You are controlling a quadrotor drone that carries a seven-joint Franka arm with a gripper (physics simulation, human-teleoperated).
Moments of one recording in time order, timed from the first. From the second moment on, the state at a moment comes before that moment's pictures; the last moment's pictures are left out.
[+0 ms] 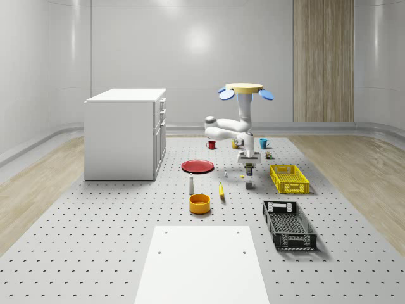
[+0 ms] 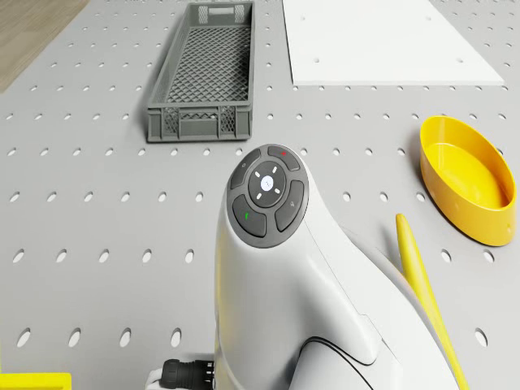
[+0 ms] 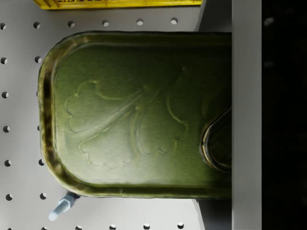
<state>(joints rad) -1.15 -1.55 1.38 -2.87 -1.77 1.60 1.70</state>
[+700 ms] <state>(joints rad) -1.15 -1.56 1.38 -2.87 -1.76 1.61 1.72</state>
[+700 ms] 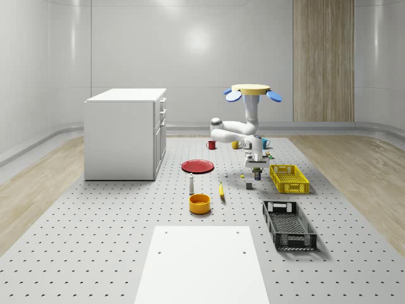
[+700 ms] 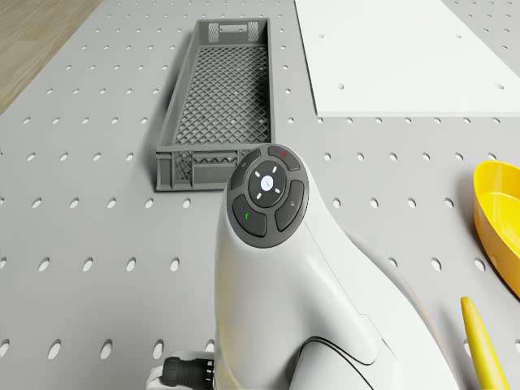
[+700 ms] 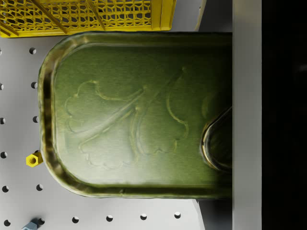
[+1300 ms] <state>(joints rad) -1.16 -1.57 1.38 -2.87 -1.76 1.61 1.72</state>
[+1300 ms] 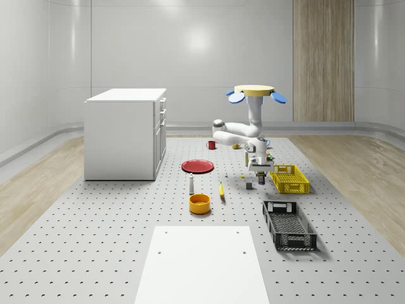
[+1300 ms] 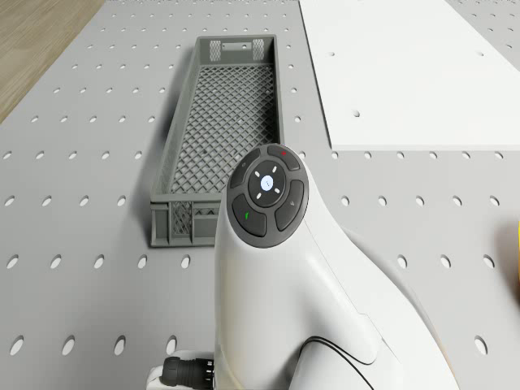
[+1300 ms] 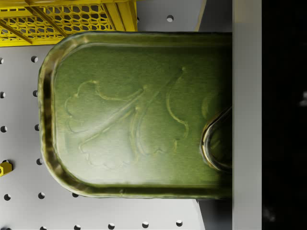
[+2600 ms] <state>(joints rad) -1.16 -1.58 1.38 -2.87 -1.76 1.62 1.72</state>
